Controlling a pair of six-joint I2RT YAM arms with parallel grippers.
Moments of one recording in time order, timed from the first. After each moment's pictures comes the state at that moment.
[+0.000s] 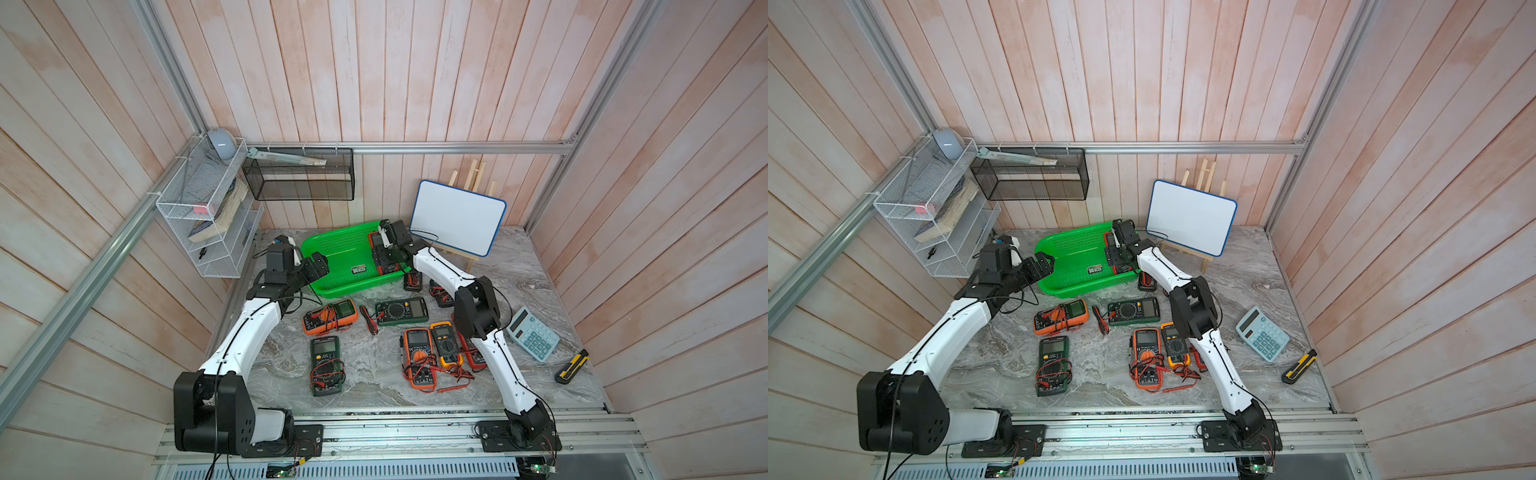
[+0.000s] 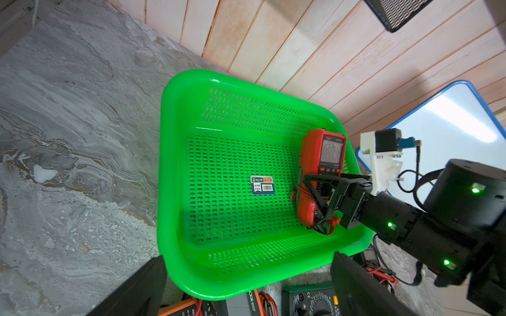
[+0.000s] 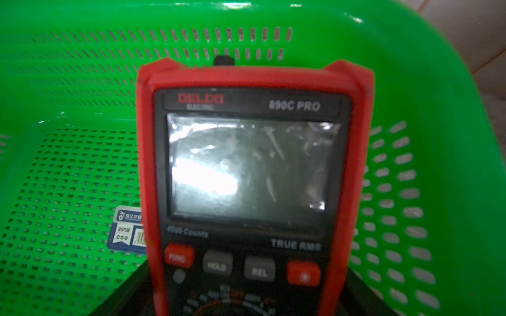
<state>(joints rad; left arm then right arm) -0.07 1.37 1.03 -0.27 0.16 -0.52 0.59 2.56 2.32 -0.54 0.04 0.19</state>
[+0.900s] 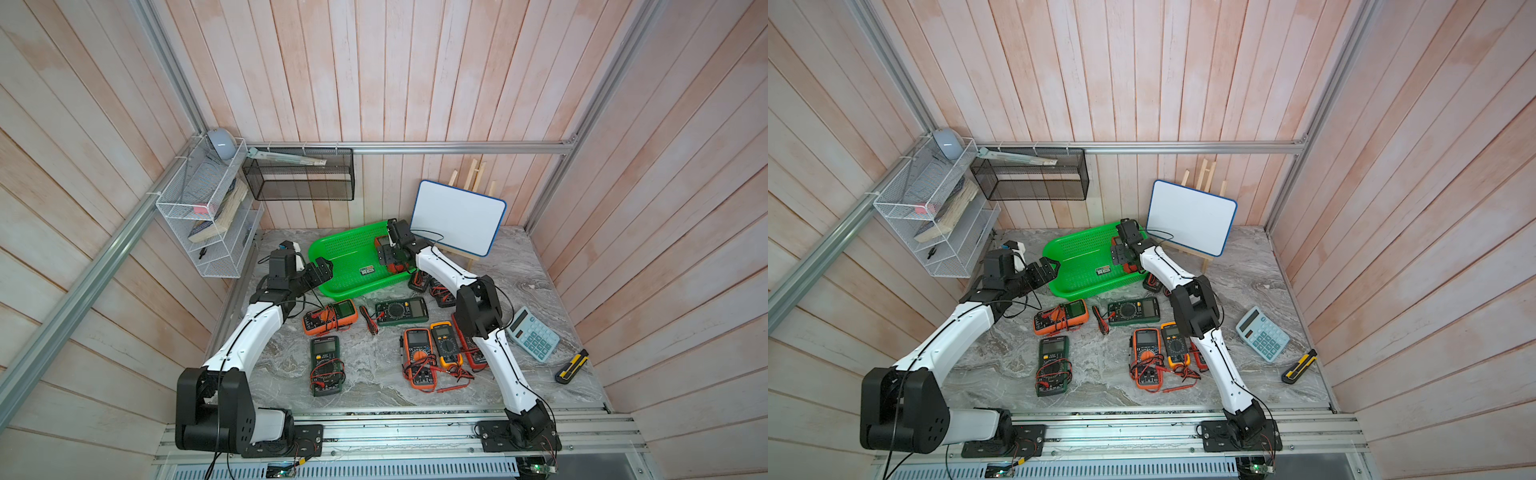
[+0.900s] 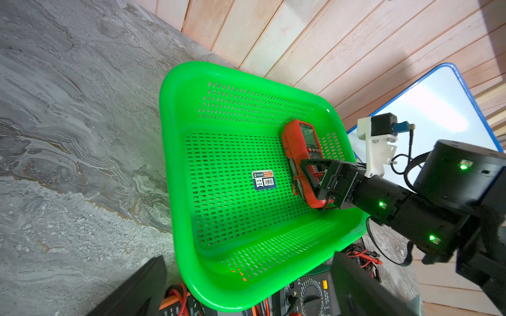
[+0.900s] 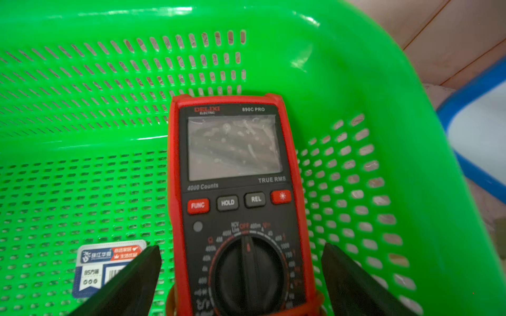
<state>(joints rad) -0.08 1.37 0.96 -0.18 0.25 -0.54 0.58 2.56 2.32 -0.57 0.16 0.21</state>
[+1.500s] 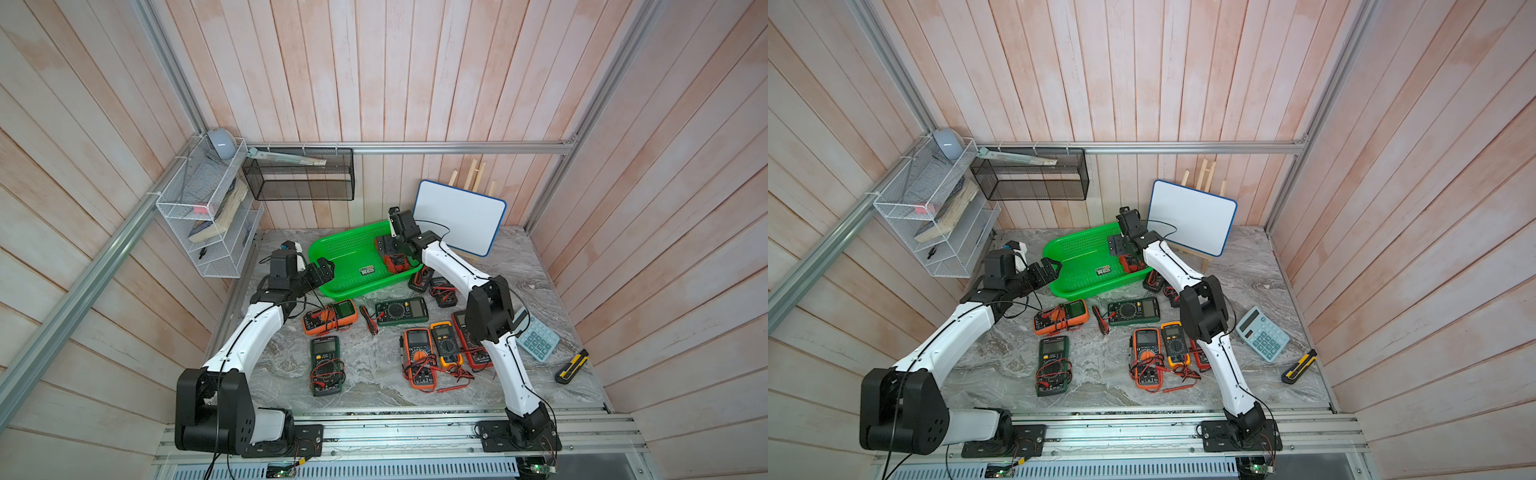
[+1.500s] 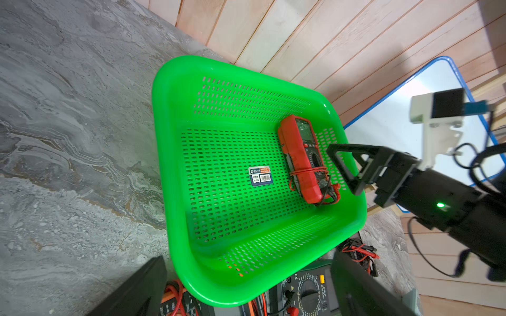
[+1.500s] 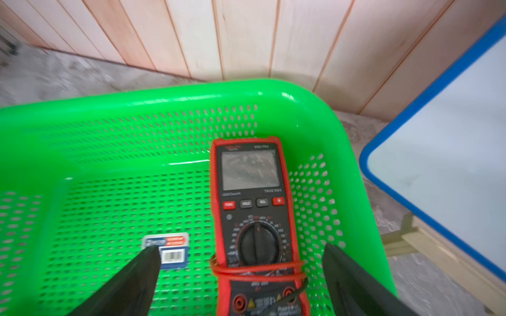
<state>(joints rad) -0.09 1.35 0.96 -0.20 0.25 -0.54 0.60 2.35 2.21 -0.53 0.13 0.22</state>
